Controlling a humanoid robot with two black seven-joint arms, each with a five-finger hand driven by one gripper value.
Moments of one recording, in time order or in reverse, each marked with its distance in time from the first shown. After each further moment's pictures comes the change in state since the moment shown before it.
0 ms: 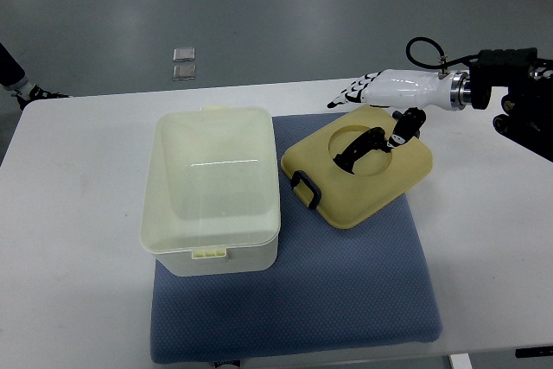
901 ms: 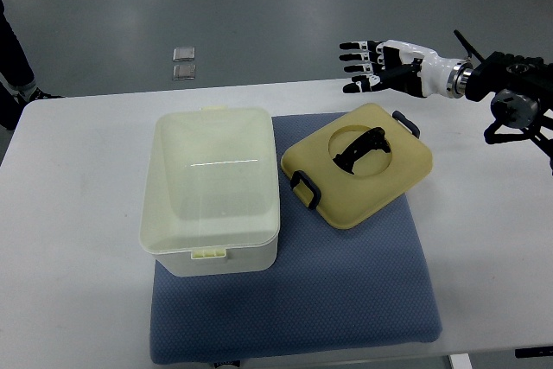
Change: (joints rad) left arm 0.000 0.000 0.000 0.000 0.000 0.000 0.000; right arm -0.087 0.115 0.222 -0.117 1.373 0.291 -0.568
